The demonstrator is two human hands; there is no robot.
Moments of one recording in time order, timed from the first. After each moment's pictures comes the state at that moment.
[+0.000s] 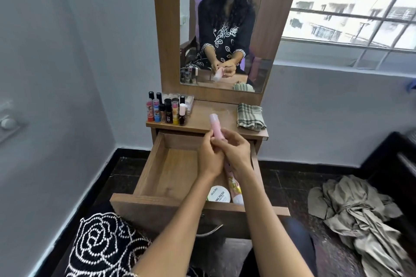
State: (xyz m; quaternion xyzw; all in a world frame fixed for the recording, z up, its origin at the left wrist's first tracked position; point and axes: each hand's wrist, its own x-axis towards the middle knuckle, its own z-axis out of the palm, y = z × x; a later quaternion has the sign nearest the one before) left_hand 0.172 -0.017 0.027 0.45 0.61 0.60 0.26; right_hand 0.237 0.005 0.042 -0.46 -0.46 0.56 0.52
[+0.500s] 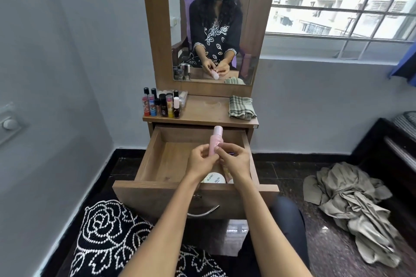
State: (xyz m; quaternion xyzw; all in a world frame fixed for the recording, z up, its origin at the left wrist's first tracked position) left_hand 0.170 -0.060 0.008 0.39 0.60 0.56 0.43; right_hand 0.265 -0.036 0.003 -0.52 -0.48 0.50 0.50
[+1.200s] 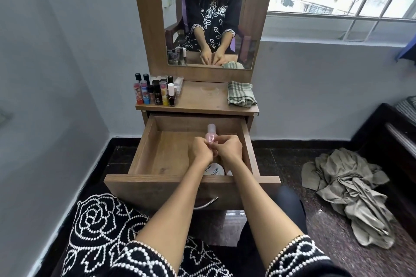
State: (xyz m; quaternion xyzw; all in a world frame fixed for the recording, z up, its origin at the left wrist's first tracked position) left_hand 0.180 -0.036 0.003 0.37 0.75 0.42 0.35; right_hand 0.252 0.000 -0.014 -0.65 -0.54 0.42 0.35
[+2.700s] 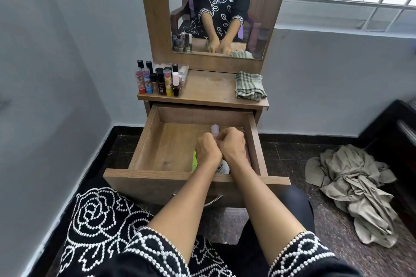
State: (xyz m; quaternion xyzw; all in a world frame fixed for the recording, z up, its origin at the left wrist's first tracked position) left_hand 0.189 -0.033 -0.002 0.28 0.76 0.44 0.38; right_hand 0.246 0.002 -0.016 -0.64 -0.66 0.28 0.27
